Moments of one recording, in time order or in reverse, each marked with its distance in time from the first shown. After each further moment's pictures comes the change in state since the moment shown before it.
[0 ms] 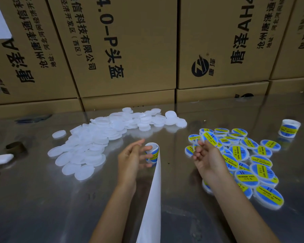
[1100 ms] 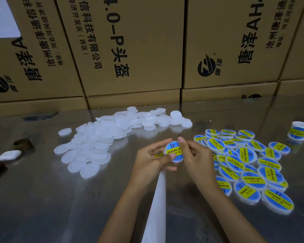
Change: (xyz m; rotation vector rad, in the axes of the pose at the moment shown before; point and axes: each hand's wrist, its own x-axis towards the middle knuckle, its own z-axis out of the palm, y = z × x) left_hand -0.014 0.004 0.014 0.007 -0.384 0.063; right_hand -0.017 0.039 0.015 -0.805 -0.226 -0.783
